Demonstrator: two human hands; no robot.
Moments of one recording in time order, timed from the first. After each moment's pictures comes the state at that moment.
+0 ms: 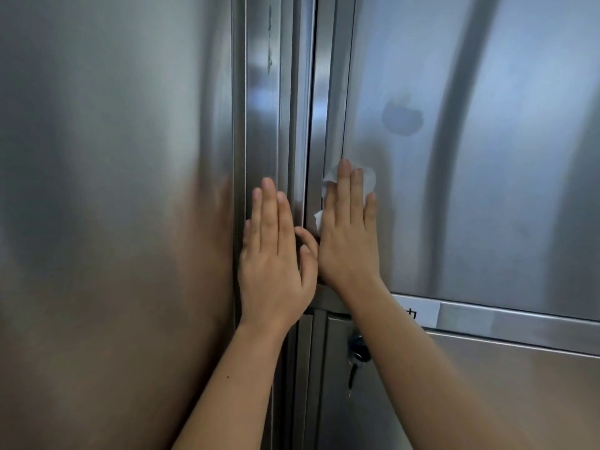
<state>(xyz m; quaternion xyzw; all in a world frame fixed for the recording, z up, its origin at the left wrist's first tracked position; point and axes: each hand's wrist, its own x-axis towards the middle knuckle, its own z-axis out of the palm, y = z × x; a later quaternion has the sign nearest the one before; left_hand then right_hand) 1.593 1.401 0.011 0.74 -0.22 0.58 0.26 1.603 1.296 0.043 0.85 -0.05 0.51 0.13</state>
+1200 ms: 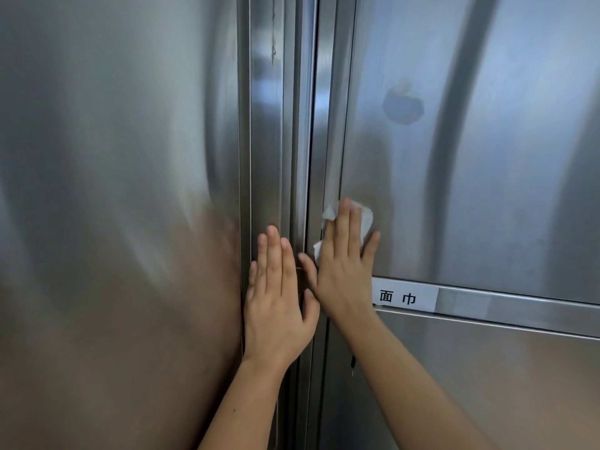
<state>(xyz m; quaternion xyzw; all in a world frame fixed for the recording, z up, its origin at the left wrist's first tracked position) 1.582 1.409 -0.051 0.80 -0.22 0.52 0.22 1.601 1.301 -0.018 0.82 -0.09 0.54 0.15</state>
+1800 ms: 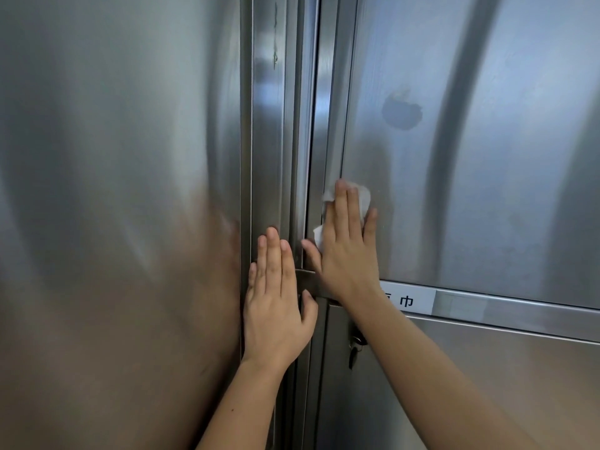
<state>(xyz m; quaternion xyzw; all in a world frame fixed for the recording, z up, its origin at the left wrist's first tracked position) 1.583 1.408 -0.051 0.80 -0.21 0.52 0.22 1.603 1.289 0.008 0.81 -0.05 0.56 0.19</state>
